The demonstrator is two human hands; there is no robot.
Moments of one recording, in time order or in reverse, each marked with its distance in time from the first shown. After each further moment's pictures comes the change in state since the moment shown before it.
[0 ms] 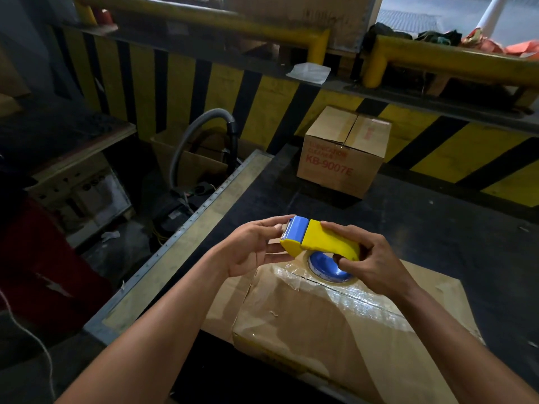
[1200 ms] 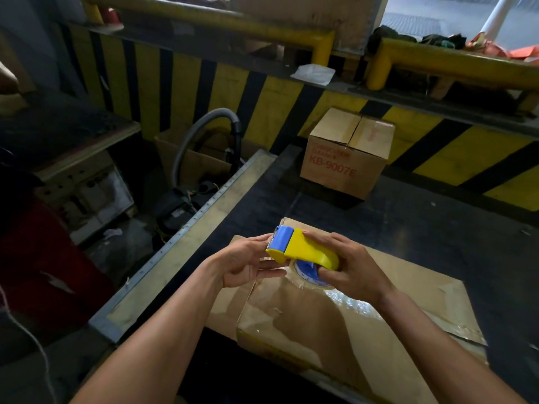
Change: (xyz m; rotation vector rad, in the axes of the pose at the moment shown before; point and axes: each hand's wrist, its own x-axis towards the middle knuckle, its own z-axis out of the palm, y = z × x) left_hand -0.008 -0.025 -0.028 -0.053 0.027 -0.141; right_hand 0.002 -0.001 0.034 -0.278 -0.056 -0.171
